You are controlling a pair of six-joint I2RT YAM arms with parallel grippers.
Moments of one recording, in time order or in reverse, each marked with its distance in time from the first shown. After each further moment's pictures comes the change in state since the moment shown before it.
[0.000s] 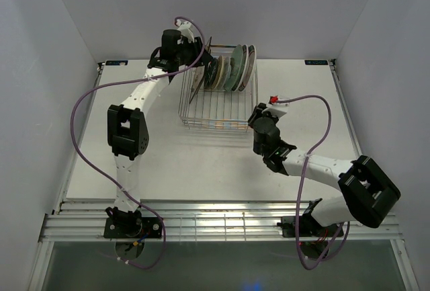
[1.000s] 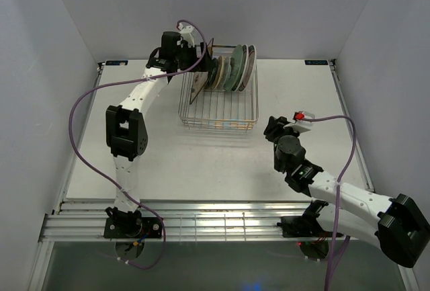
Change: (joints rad) left arm 0.003 -0.012 -0.006 -0.115 0.020 0.089; right arm 0.000 -0.397 -0.245 -0.098 -0.011 0.043
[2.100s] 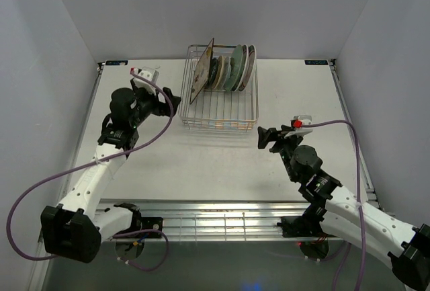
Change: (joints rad) left arm 0.060 -1.055 -1.081 0.343 -0.114 0.203; right arm 0.000 -0.296 -0.043 -0.213 -0.333 -0.204
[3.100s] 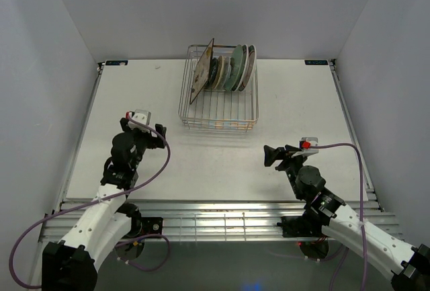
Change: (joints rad) left arm 0.013 -0.361 -0.578 0.195 -0.292 0.085; right arm 0.000 -0.309 -0.300 -0.058 0.000 0.122
